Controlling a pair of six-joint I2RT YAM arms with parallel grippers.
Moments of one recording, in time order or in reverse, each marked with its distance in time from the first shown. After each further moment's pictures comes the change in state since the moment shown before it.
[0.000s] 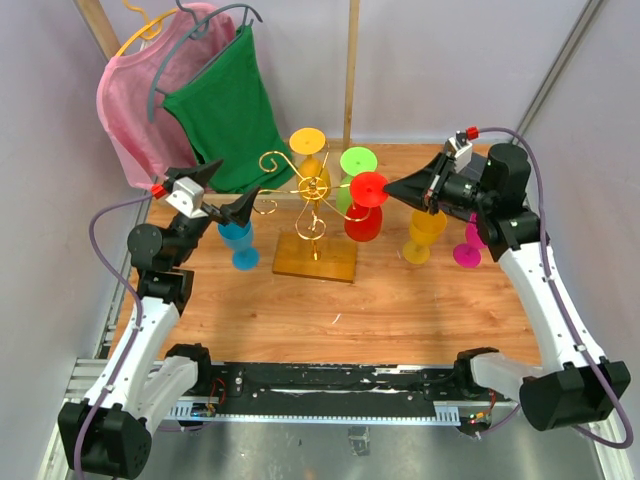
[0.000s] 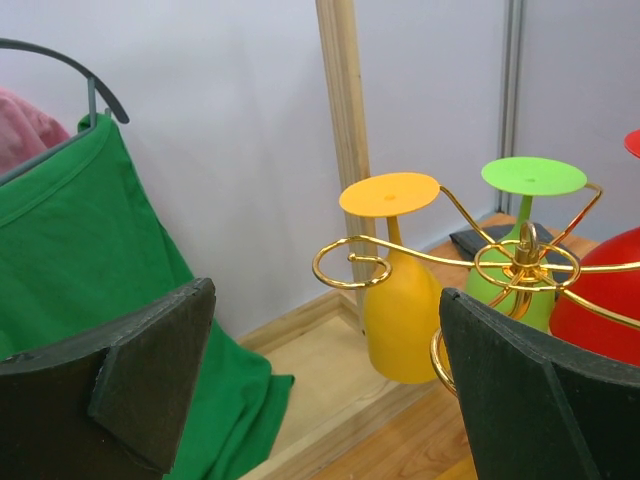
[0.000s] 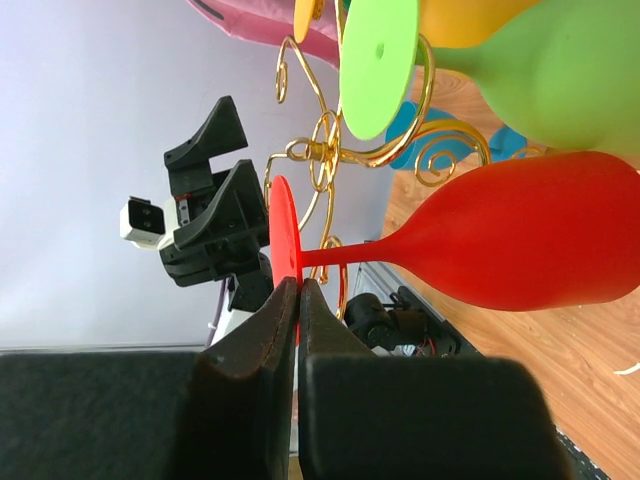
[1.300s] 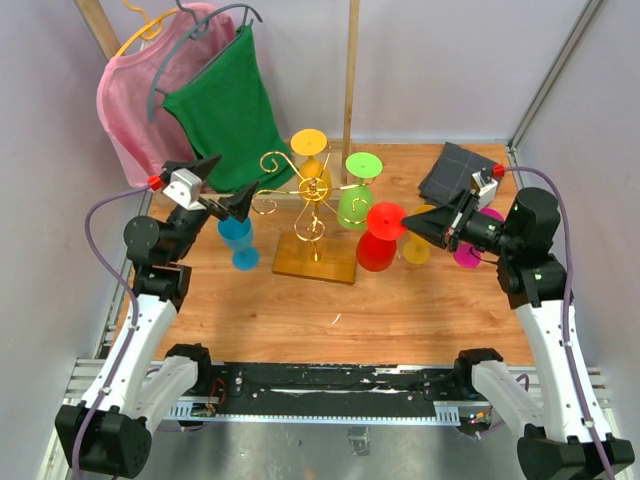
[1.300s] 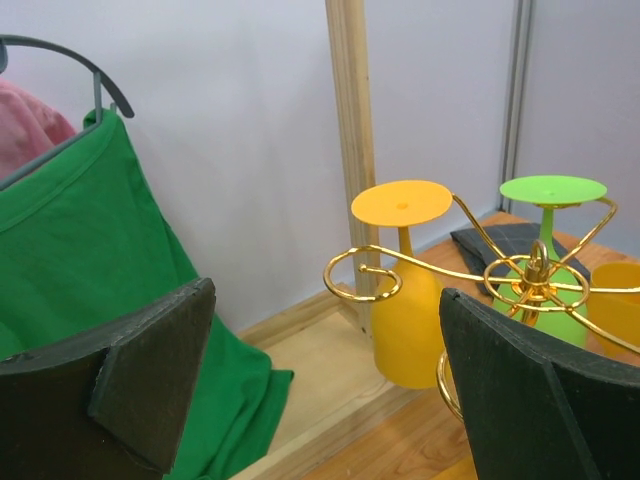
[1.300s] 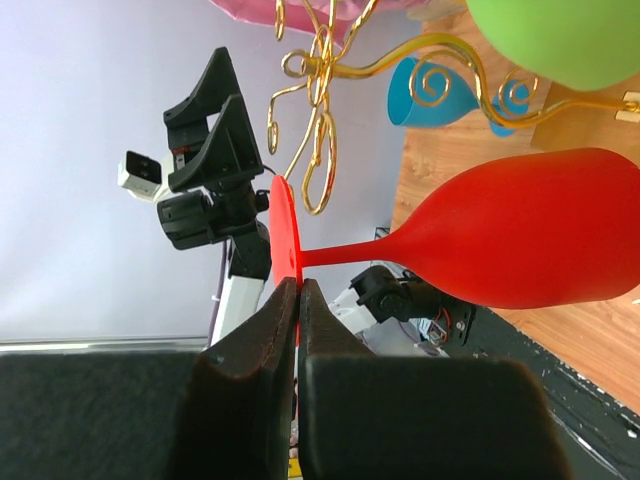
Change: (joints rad) left arm 0.000 0.005 0.063 -0.089 -0.008 -0.003; right arm -0.084 -0.306 -0.176 -0.121 -0.034 0.049
